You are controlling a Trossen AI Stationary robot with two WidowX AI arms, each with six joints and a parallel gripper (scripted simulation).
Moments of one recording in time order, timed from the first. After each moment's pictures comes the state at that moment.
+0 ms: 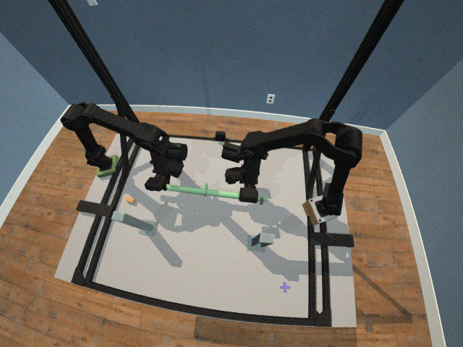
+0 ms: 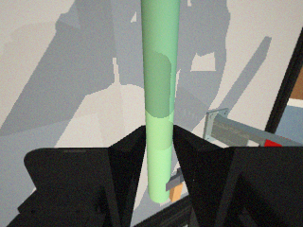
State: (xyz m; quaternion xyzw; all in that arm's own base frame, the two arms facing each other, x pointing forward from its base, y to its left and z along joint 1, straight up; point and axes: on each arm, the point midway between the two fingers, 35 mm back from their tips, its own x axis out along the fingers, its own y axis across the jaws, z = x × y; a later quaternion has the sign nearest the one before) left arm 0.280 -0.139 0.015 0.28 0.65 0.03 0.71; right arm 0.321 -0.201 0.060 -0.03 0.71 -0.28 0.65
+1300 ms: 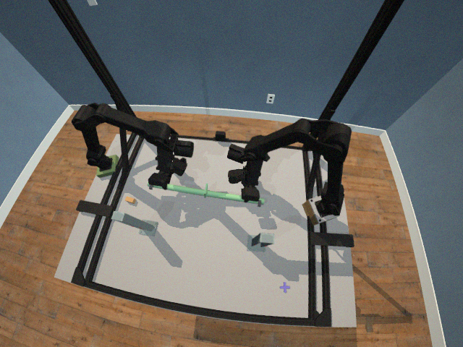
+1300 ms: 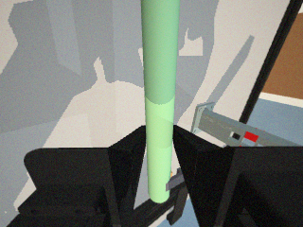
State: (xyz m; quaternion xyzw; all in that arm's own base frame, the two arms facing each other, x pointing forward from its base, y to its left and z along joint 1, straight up) left arm 0.278 -0.145 -0.023 0.31 0.59 0.08 0.74; right arm 0.324 -0.196 0.058 -0.08 0.74 -0.31 0.59
